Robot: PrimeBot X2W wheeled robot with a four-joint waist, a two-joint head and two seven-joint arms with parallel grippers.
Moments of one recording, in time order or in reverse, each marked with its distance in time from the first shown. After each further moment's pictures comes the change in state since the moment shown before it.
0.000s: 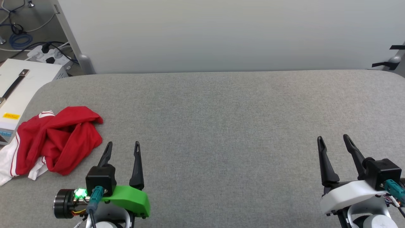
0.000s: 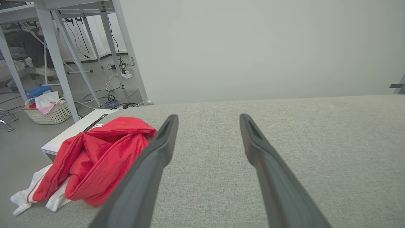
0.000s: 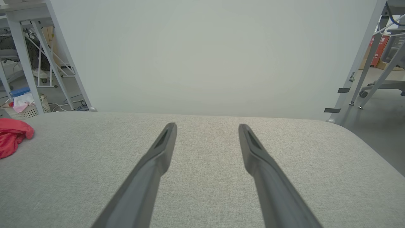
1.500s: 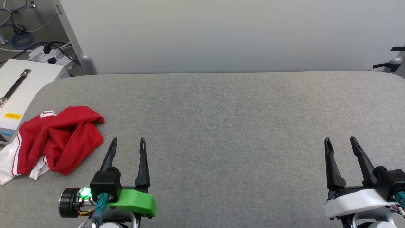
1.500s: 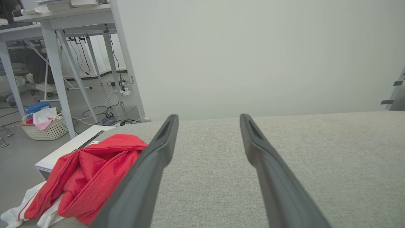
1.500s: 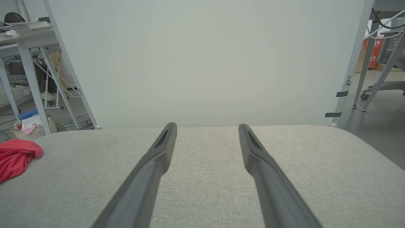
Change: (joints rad) left arm 0.003 0.000 -0.045 -0.009 -0.004 0.031 -0.095; right arm 0.038 0.000 -0.010 -0.018 0.063 0.000 -0.090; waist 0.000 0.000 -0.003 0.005
